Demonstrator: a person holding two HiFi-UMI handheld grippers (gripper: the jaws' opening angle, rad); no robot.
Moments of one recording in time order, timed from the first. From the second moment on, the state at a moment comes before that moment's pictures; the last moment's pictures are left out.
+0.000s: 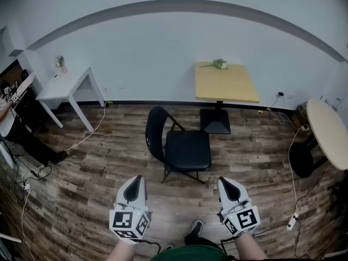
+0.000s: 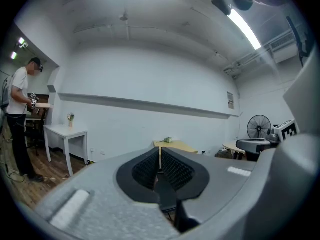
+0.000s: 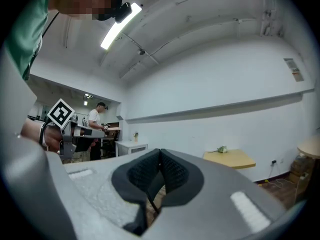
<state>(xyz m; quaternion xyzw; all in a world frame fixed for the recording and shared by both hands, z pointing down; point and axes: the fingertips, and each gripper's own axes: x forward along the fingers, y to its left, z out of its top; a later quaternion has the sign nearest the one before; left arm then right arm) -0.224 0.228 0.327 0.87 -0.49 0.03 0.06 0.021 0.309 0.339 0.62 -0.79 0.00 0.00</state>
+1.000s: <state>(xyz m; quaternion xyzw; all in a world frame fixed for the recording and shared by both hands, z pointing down) -0.165 0.024 0.440 0.84 -0.51 0.14 0.11 0.149 0.134 0.439 0.59 -0.79 0.14 0.01</state>
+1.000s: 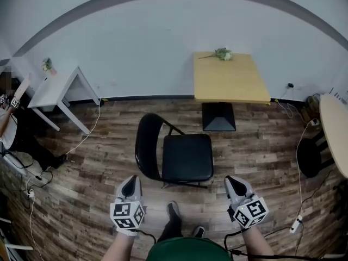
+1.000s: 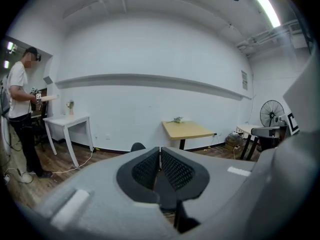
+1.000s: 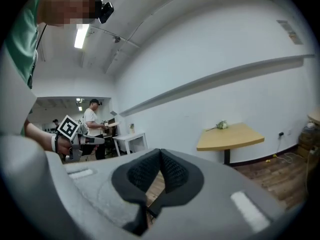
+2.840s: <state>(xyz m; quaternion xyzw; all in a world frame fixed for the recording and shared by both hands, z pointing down) -0.175 -0.196 0.643 0.75 -0.49 0.33 0.31 0.283 -0.044 0.889 0.54 -0.67 0.51 0.06</state>
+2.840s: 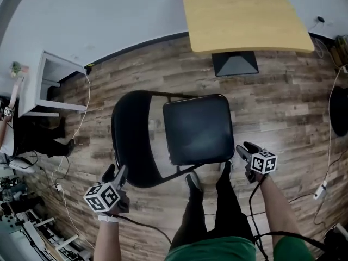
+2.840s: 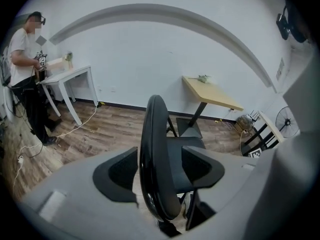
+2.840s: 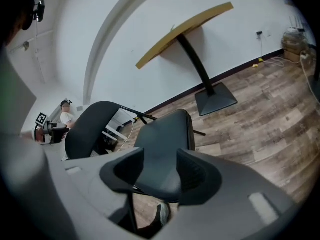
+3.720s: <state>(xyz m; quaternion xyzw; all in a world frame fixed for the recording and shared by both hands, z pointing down) -0.171 -0.192 0.715 0.68 -0.50 0.46 0.29 0.256 -0.085 1.074 0.35 -0.68 0.65 0.00</state>
